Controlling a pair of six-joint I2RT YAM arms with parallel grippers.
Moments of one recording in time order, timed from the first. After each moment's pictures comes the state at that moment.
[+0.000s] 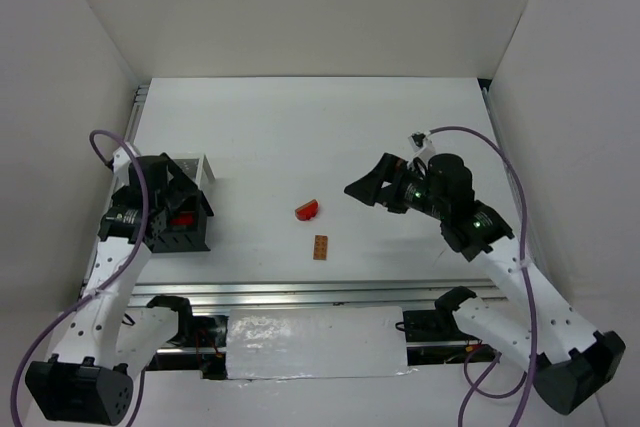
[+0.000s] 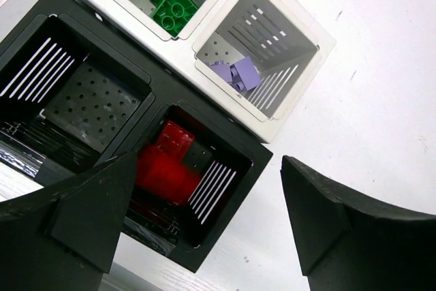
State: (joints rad) left arm -0.05 0.87 0.85 -0.69 -0.39 -0.71; right arm 0.48 0.80 0.84 -0.37 -0.32 0.79
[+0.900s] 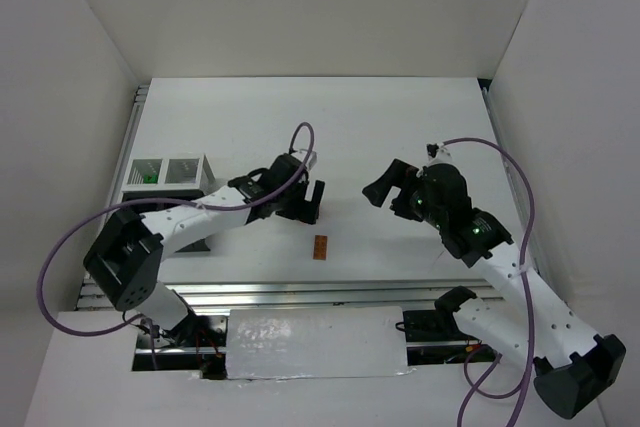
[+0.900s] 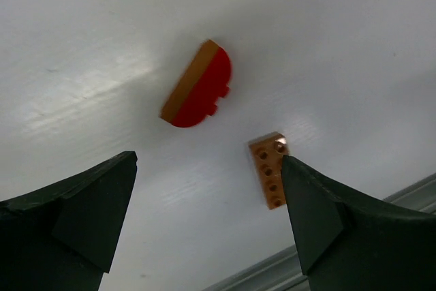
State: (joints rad) left arm -0.72 1.53 1.04 -0.37 -0.08 -0.38; right arm 0.50 0.81 0.78 -0.47 0.02 0.78
